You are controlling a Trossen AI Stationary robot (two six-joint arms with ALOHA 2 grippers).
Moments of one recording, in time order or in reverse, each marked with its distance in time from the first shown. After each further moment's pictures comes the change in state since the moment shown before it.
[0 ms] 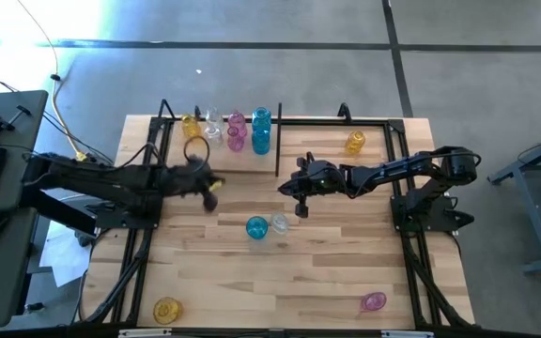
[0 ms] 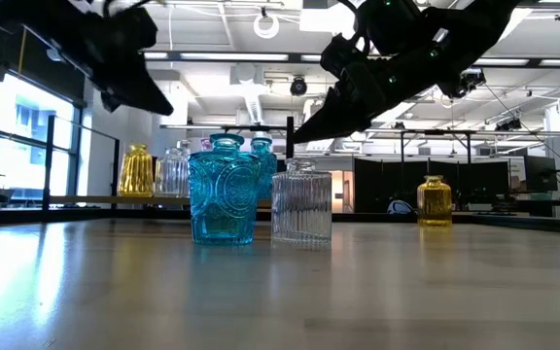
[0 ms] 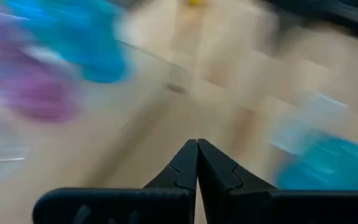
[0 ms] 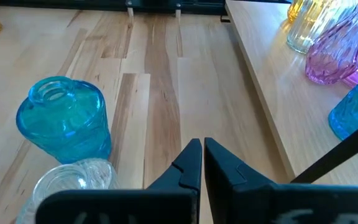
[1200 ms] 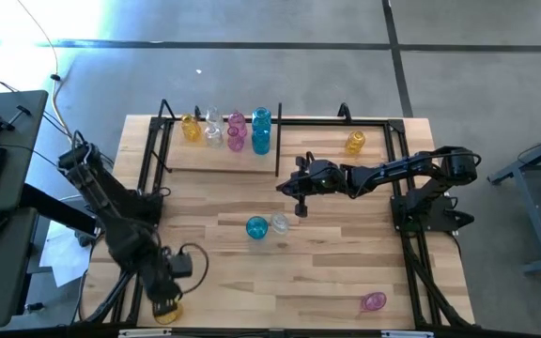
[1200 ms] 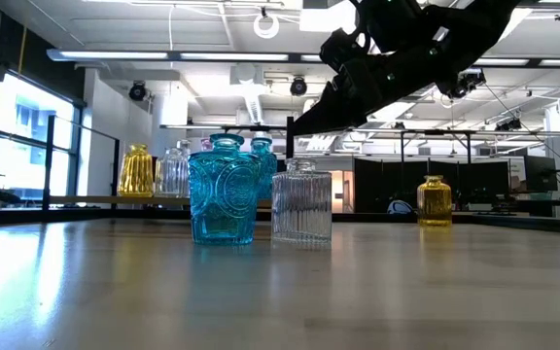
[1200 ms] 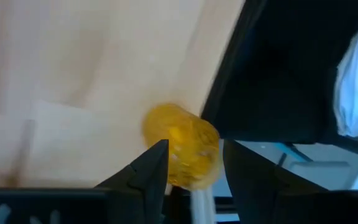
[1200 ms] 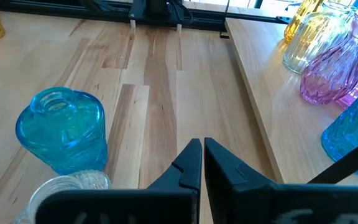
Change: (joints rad) left arm -0.879 0.506 0.597 -0.640 0.478 -0.932; right arm 0.000 0.000 0.000 0.046 0.000 -0.050
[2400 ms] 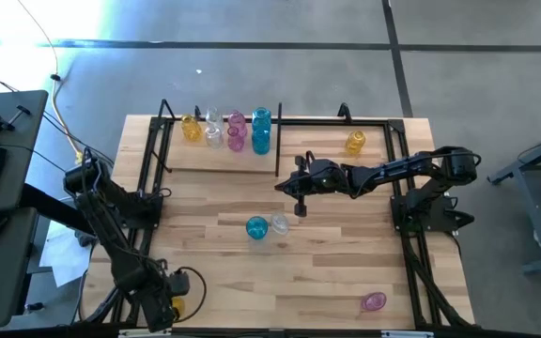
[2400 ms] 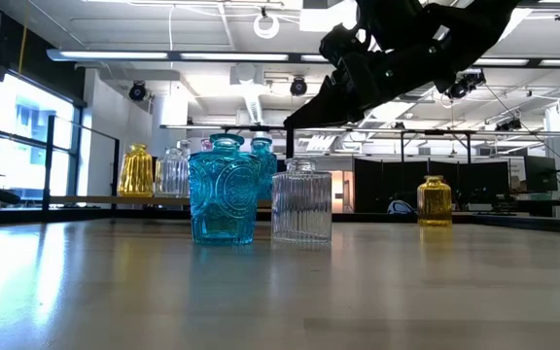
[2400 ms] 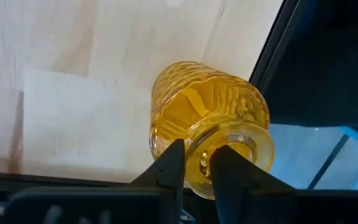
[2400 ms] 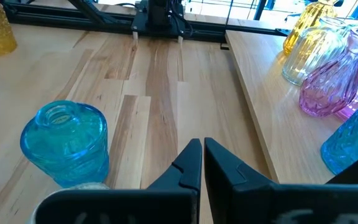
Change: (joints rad) left arm -0.109 0.203 0.001 -0.006 0.018 -0.017; right arm 0.000 0.000 0.000 0.037 -0.011 -0.004
